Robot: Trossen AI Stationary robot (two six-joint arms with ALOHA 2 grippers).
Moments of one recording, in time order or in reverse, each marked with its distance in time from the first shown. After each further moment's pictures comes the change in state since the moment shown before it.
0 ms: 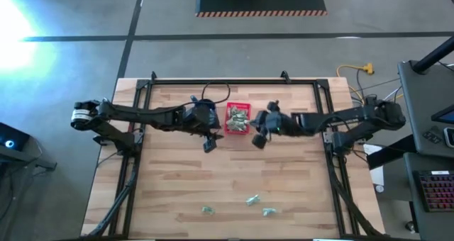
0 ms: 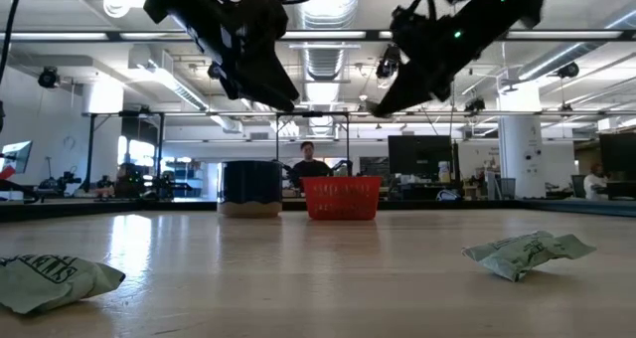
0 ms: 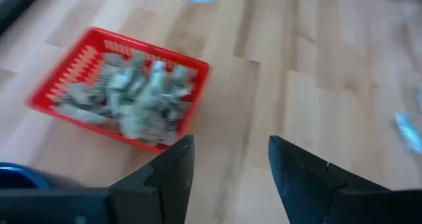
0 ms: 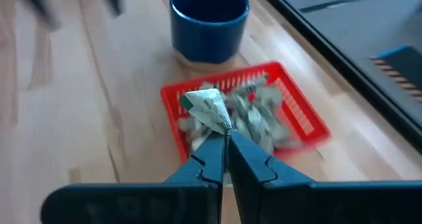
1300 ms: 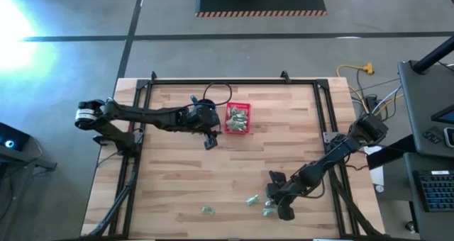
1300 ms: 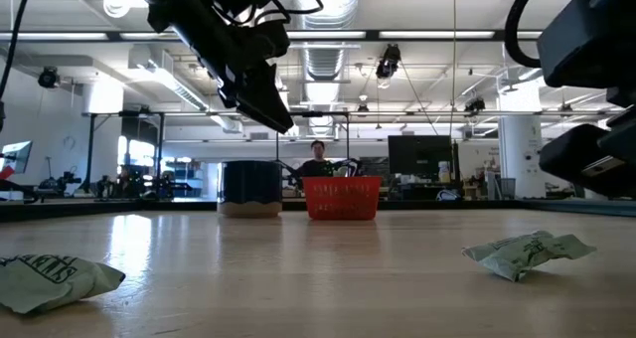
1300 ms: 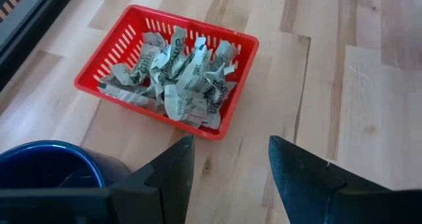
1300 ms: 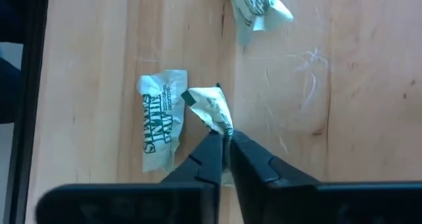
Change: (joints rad) left arm 0.014 0.048 -0.012 -0.020 -0.117 0.057; right arm 0.668 0.337 -0.036 0.022 -0.385 0.475
